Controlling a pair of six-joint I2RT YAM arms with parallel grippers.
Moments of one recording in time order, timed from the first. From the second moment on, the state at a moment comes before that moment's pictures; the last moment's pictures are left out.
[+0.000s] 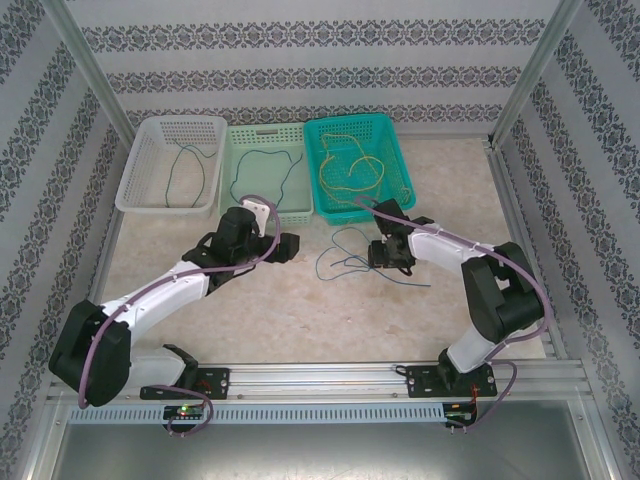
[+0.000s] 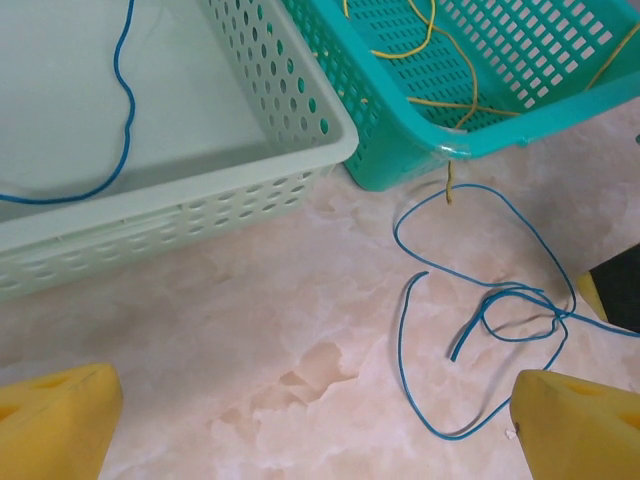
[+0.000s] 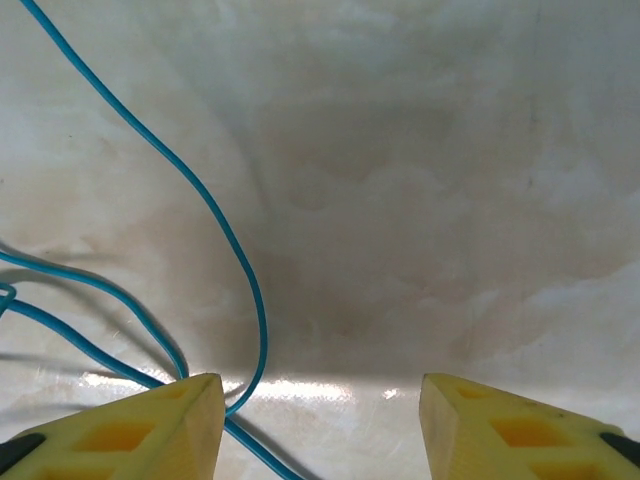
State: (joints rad) left arm -0.49 1.28 0.73 -0.07 0.07 -0.30; right arm 0.41 1.64 0.93 -0.58 0.06 0.40
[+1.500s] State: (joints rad) left arm -0.65 1.73 0.95 -0.17 0.09 -0.29; right arm 0.50 1.50 0.73 -0.54 0.07 0.56
